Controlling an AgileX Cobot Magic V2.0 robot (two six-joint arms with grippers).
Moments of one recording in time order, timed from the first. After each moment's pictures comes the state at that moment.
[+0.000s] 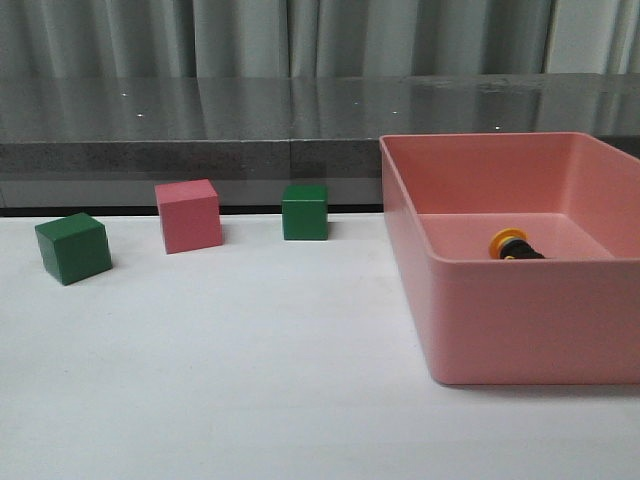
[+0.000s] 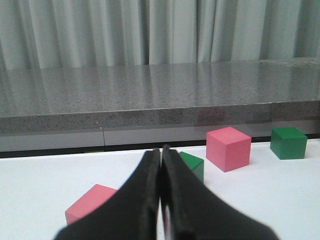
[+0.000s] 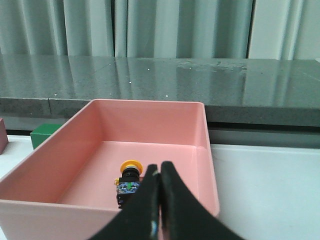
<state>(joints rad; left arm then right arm) -0.07 0.00 0.00 0.06 0.04 -0.01 0.10 -0.01 0.03 0.01 0.01 -0.01</state>
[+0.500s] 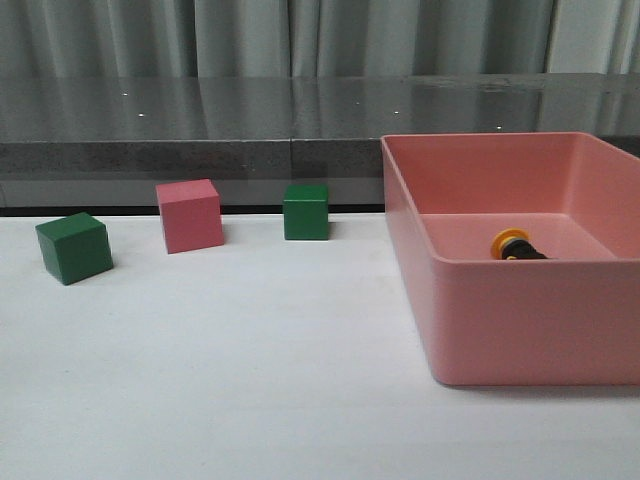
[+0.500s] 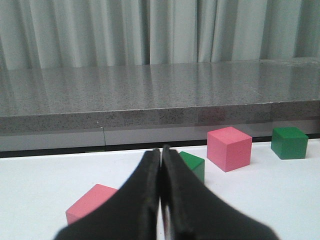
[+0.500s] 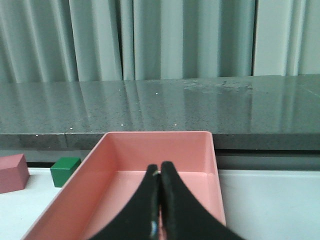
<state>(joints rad) -0.07 0.00 0.00 0.06 0.04 -0.01 0.10 0.03 -0.19 0.07 0.16 0.00</state>
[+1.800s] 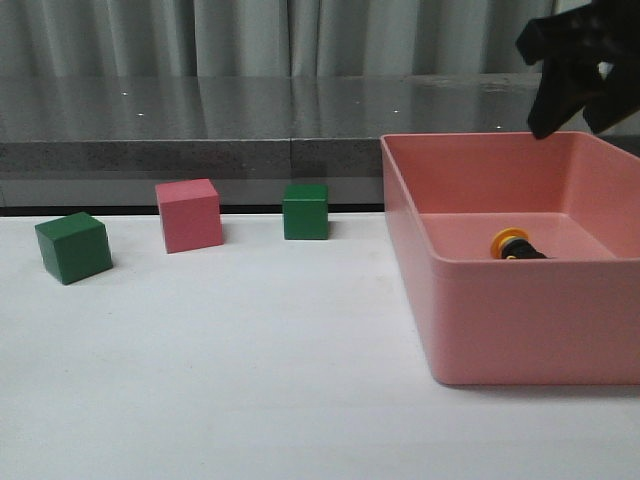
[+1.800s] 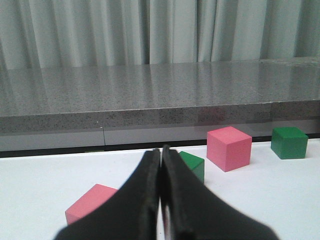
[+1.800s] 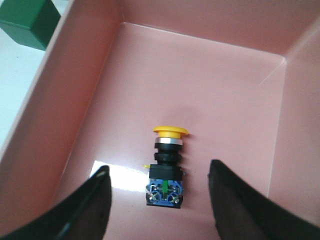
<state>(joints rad) -0.07 0.00 0.00 0.06 0.04 -0.01 0.19 1.50 -1.07 0.09 0.49 -0.10</state>
